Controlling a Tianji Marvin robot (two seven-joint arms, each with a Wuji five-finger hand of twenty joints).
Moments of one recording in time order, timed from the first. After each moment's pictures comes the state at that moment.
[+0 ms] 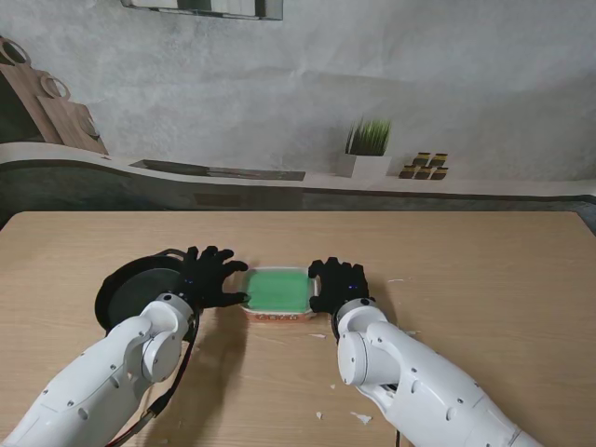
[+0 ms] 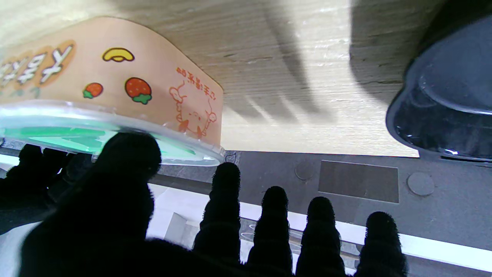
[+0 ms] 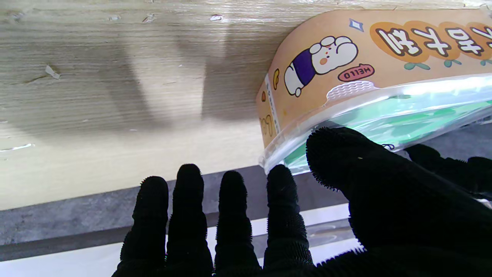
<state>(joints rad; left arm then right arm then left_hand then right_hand) 1.34 -1.08 -0.97 -1.33 0.91 0.05 0.10 -1.27 -1.16 0.73 -1.43 -0.71 0.52 -0.10 0.51 -0.34 0.44 -0.05 0.39 -0.03 0.33 0.27 0.22 0.10 0.27 0.32 0.09 0.14 0.20 0.52 -0.09 0.32 0.18 0.71 0.41 -0.59 1.08 -0.16 0.20 -0.10 0.89 0.33 0.19 0.03 0.87 0.38 0.20 0.08 0.79 0.46 -0.03 0.02 1.04 0.69</state>
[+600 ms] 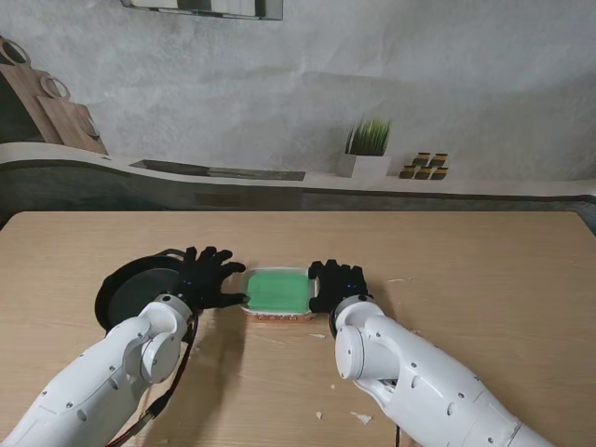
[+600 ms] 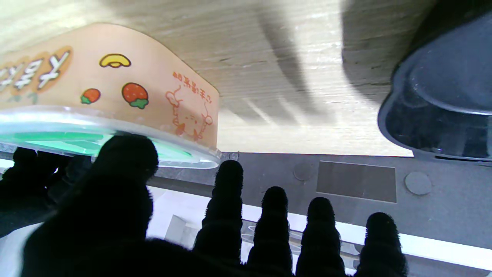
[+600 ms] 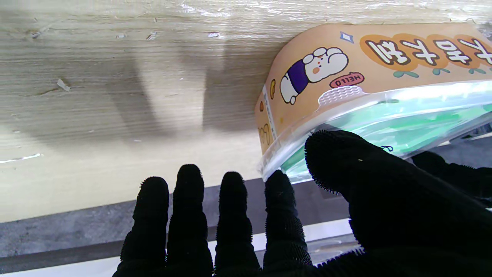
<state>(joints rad) 1.35 -1.08 -0.98 -1.33 0.93 0.05 0.10 -1.24 -1.15 0.70 -1.46 -0.69 0.58 -0.01 0.50 -0.31 0.40 -0.05 0.42 0.00 0.32 0.25 0.22 0.10 0.27 0.32 0.09 0.14 0.19 0.52 -0.09 0.32 0.18 0.71 0.41 -0.58 1.09 -0.14 0.16 -0.06 0.87 0.30 0.19 0.03 0.86 0.38 0.20 0.08 0.79 0.46 -0.04 0.02 1.04 0.69</state>
